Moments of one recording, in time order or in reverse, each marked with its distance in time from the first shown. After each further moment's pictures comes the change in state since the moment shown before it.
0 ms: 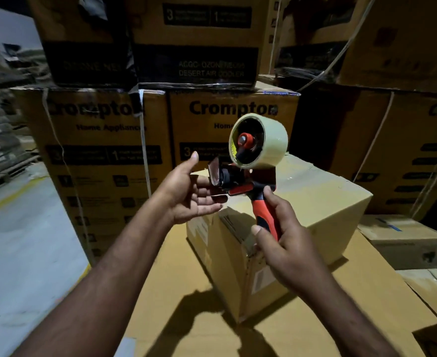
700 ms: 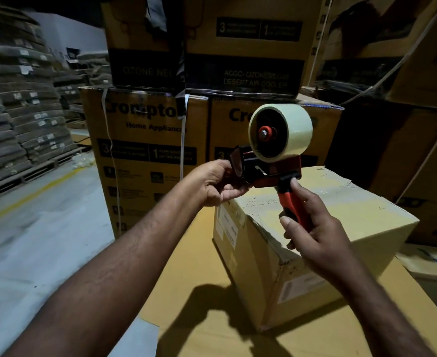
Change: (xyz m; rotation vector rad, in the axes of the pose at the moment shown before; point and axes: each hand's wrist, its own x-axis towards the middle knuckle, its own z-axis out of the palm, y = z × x) left_hand 0.001 0.030 -0.012 -0.222 0.061 -0.001; right_hand 0.038 0.008 0.000 -0.038 -0.025 -0.197
